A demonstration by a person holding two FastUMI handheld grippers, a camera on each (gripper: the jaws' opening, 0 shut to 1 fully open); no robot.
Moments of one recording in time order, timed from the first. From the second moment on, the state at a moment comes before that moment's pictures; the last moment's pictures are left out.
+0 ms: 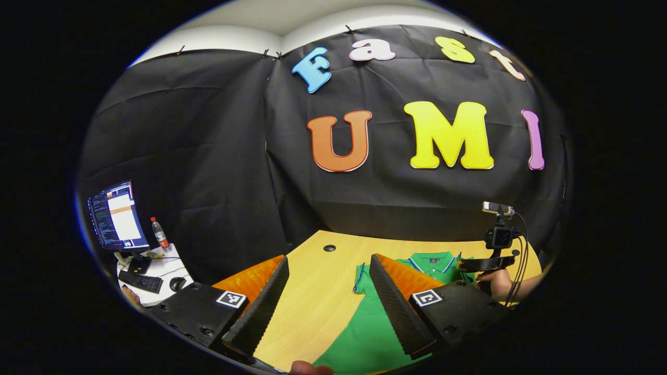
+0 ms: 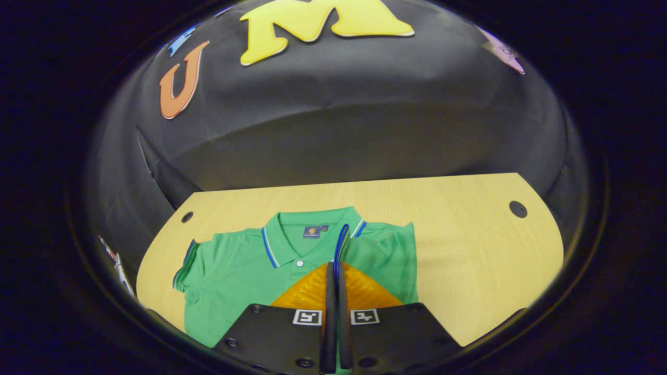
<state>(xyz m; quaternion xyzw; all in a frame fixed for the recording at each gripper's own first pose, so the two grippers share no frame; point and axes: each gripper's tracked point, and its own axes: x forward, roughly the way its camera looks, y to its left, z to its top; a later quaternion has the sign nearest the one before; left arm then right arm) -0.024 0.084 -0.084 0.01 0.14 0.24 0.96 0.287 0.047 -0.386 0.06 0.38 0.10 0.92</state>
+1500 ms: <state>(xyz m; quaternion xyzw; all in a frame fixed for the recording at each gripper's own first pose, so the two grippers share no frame) 0.175 0.115 -0.282 -0.03 0.23 0.06 0.97 0.048 -0.041 -0.195 -0.04 0.29 0.06 0.95</state>
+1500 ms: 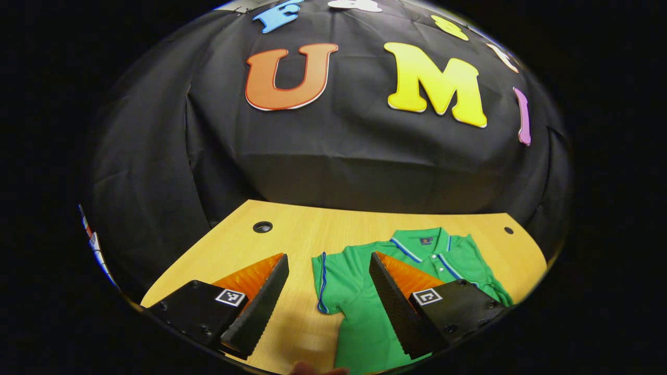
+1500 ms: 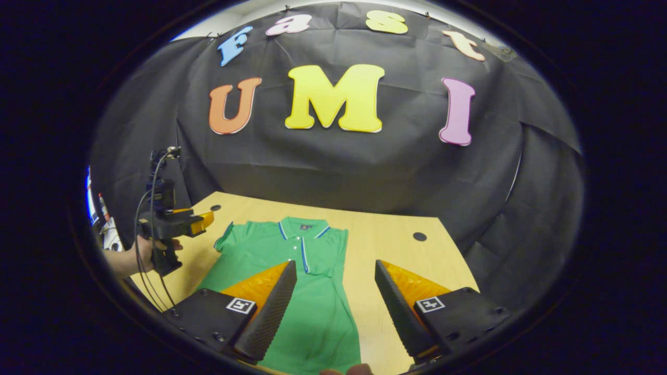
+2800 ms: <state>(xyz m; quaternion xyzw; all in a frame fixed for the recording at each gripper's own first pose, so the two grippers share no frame) 0.223 0.137 -0.399 -0.07 0.34 0.03 0.94 0.043 -0.018 -0.277 -0.02 0.38 0.06 0.92</state>
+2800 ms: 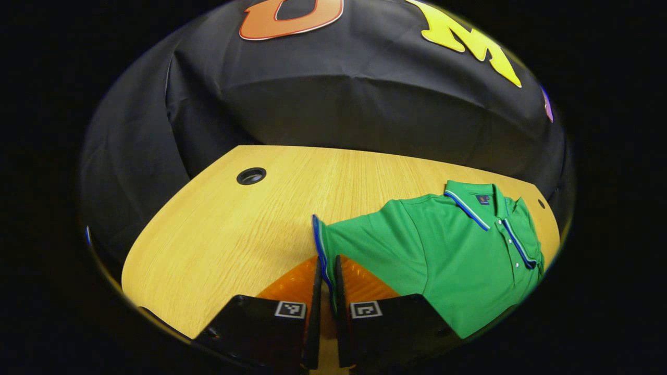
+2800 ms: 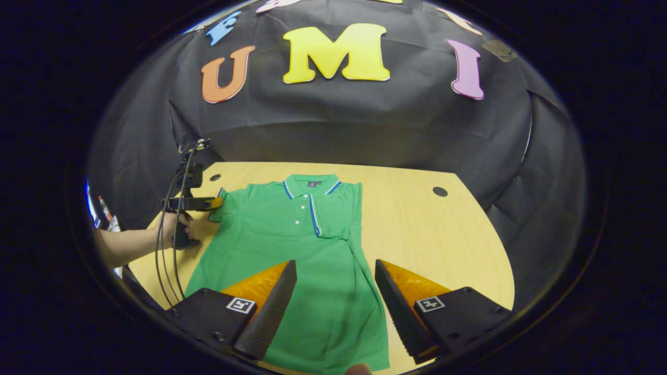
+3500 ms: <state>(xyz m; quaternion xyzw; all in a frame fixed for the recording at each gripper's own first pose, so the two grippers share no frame) 0.241 0.055 -0.293 -0.06 0.27 -0.07 0.96 0.031 -0.046 -0.242 -0.01 0.33 0.03 0.94</state>
